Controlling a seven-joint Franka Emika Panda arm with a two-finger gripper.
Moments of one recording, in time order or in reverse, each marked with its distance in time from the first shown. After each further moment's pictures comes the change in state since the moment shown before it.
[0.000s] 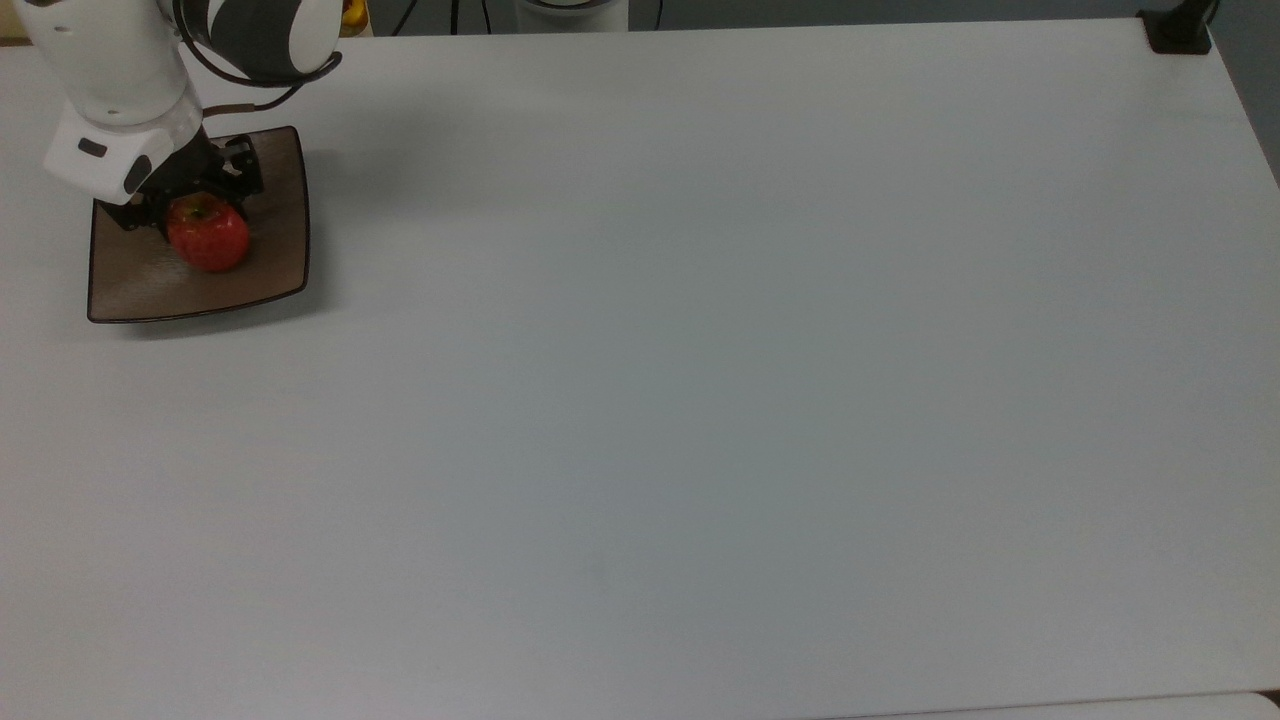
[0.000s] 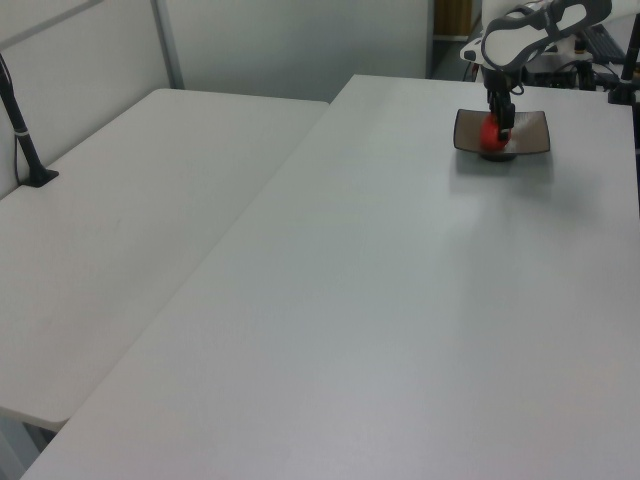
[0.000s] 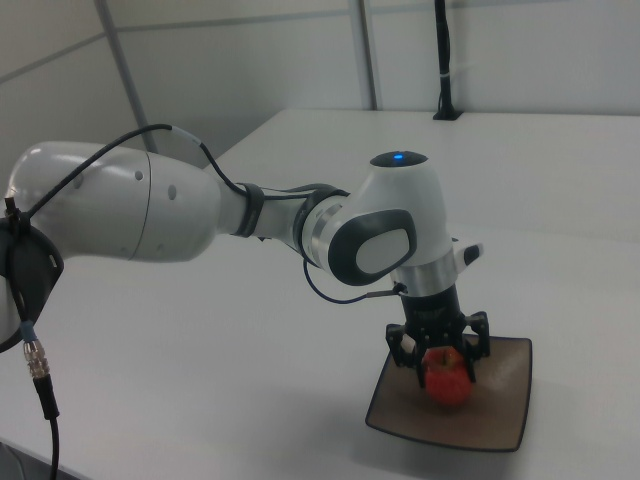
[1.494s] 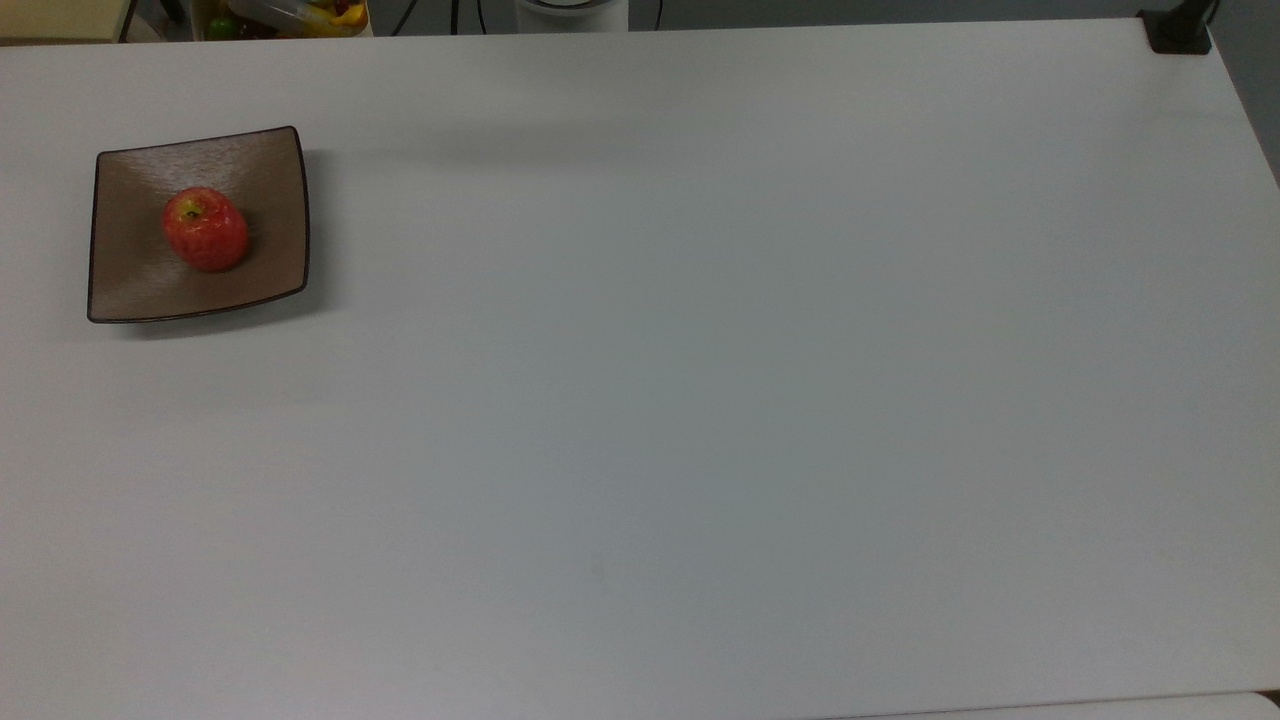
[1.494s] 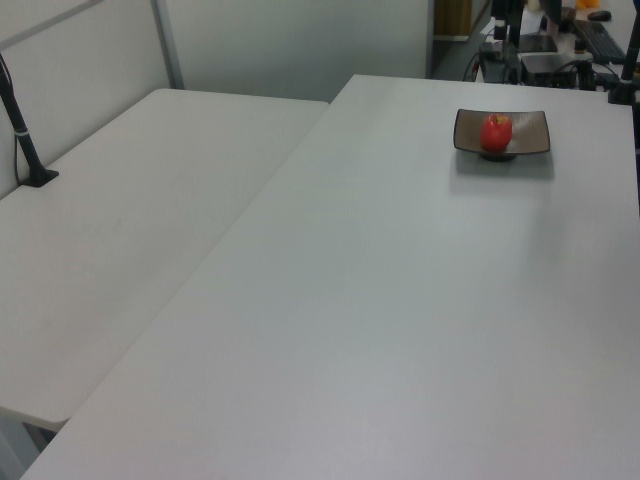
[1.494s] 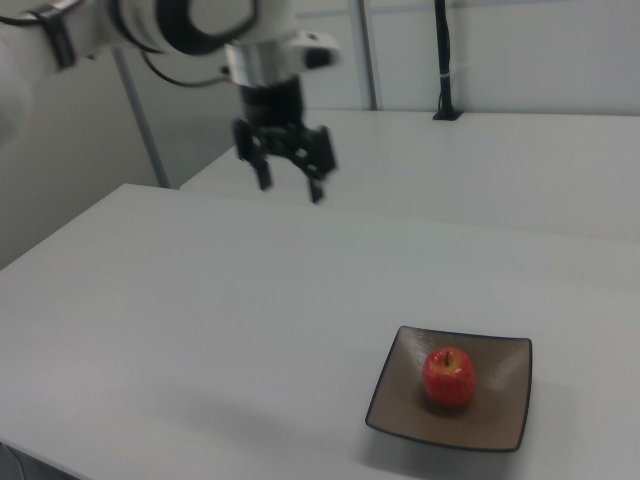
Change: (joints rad) arm 0.090 -0.350 0.188 0.306 0.009 -0.649 0.800
